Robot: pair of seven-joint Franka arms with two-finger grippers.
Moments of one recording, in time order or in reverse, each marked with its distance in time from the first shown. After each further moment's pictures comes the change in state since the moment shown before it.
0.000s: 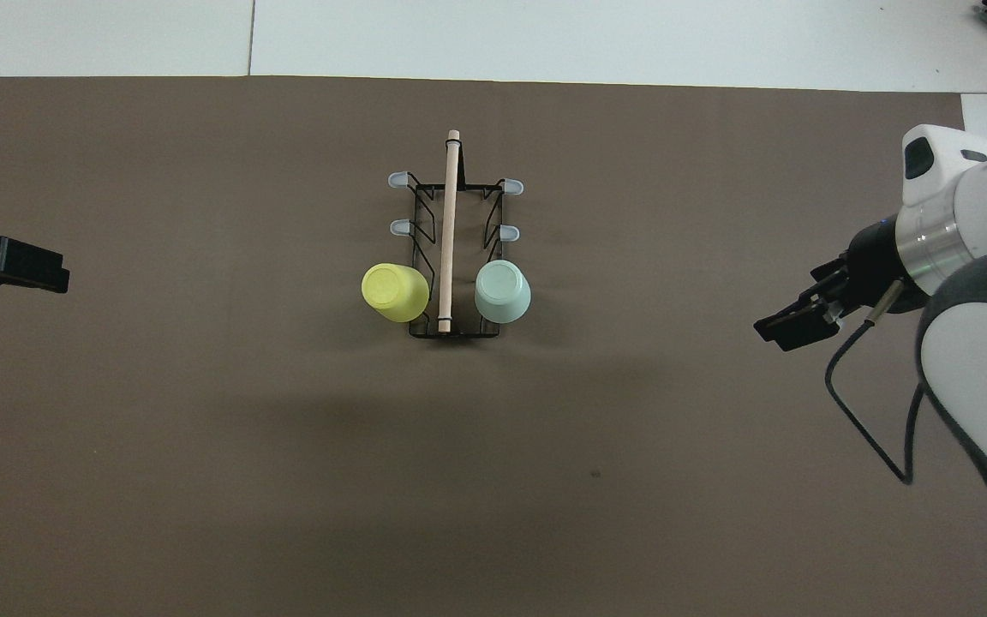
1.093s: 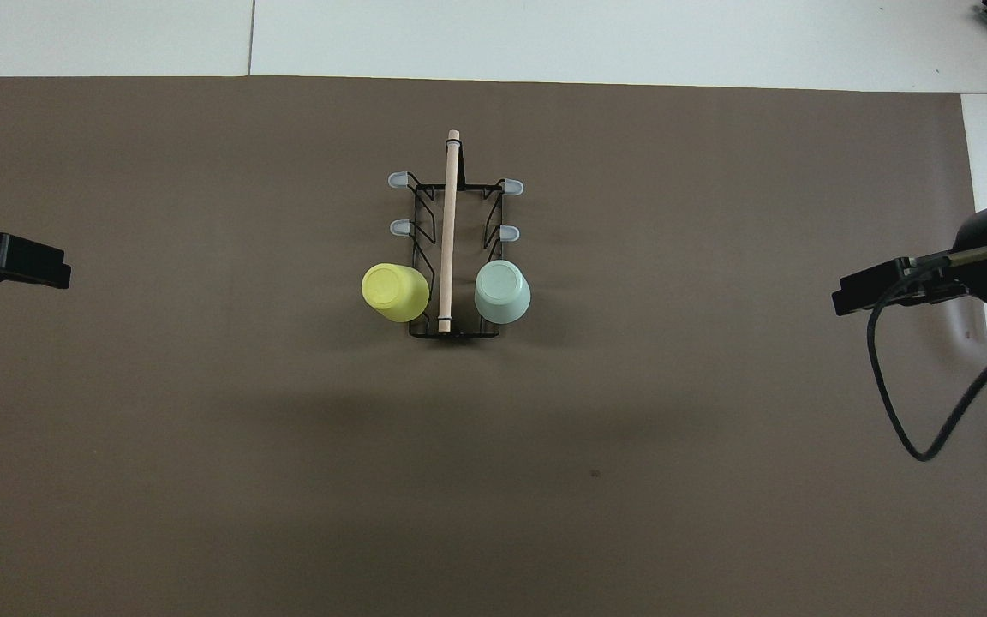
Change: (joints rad) left arm 0.000 0.000 -0.003 0.000 -0.001 0.020 0.000; right arm -0.042 -0.007 -0.004 0.145 -0.106 -0.135 0.321
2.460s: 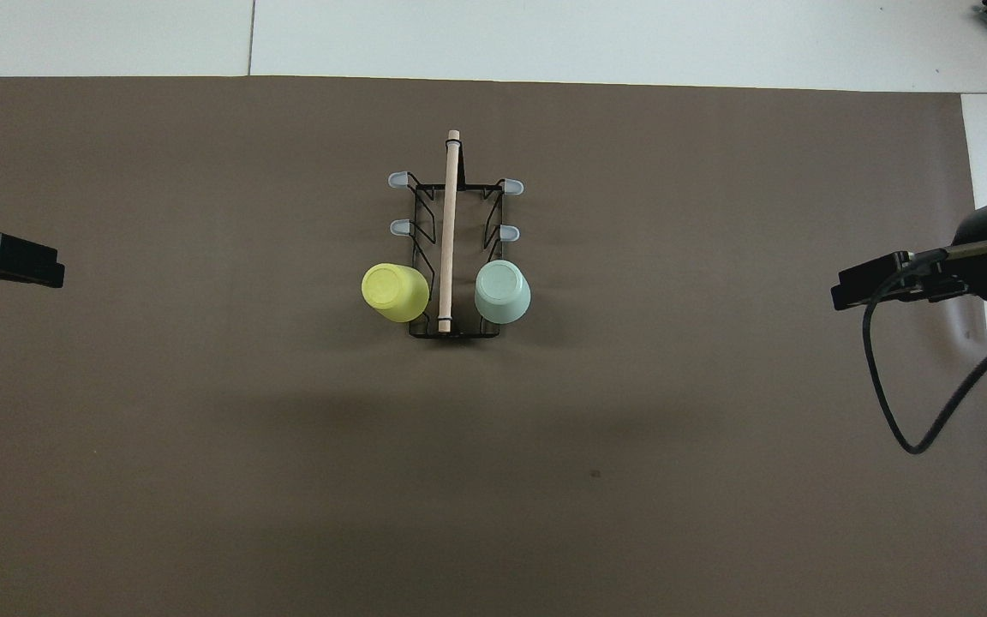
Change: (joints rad) left arm 0.003 0.000 0.010 0.000 0.000 0.000 0.000; right arm -0.001 0.001 0.000 0.001 -0.002 0.017 0.027
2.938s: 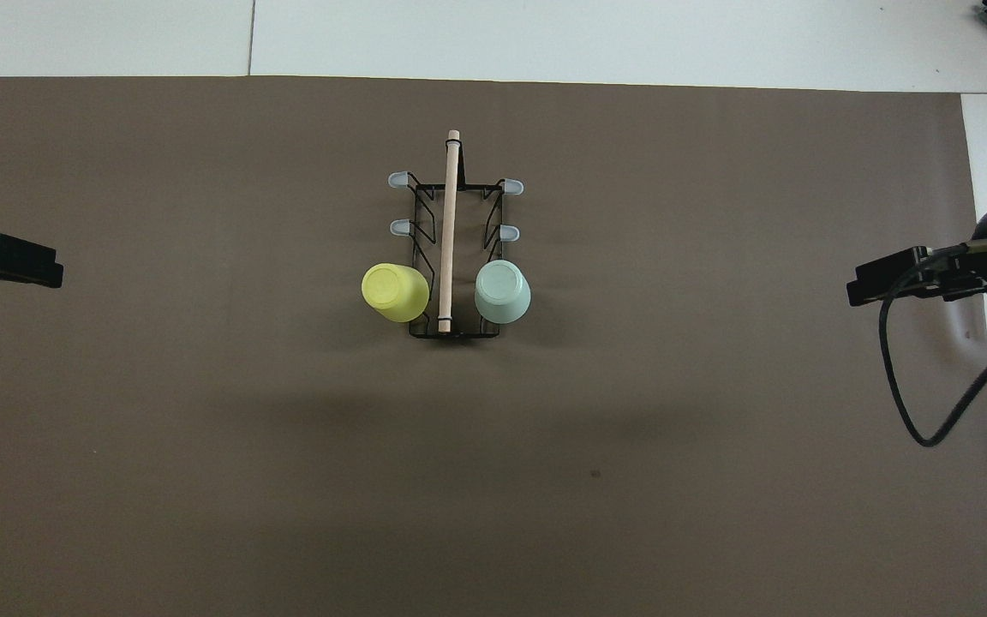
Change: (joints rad) left arm 0.000 0.000 0.001 0.000 0.000 -0.001 0.000; right arm -0.018 0.001 -0.016 0.000 -0.003 0.001 0.002
